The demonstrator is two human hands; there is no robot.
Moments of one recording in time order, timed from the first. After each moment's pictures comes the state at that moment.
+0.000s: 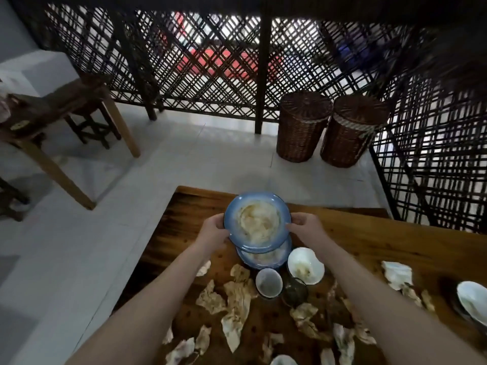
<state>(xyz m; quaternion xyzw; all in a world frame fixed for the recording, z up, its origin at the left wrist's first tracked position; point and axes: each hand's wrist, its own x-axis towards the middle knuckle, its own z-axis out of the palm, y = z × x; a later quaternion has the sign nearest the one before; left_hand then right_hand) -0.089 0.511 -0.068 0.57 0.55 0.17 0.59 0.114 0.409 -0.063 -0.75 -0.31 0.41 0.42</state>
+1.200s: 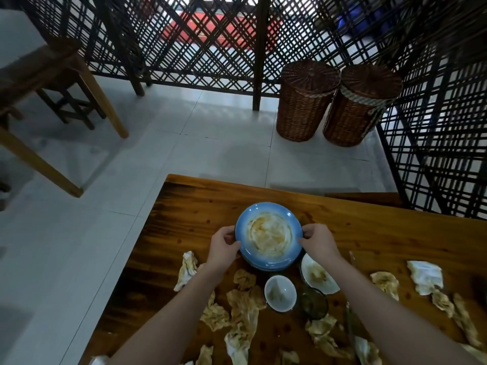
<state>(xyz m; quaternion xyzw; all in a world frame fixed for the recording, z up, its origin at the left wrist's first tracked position) -0.074 0.523 -0.176 0.52 0.56 0.19 0.62 0.127 0.432 -0.156 -0.87 -0.32 0.29 0.22</state>
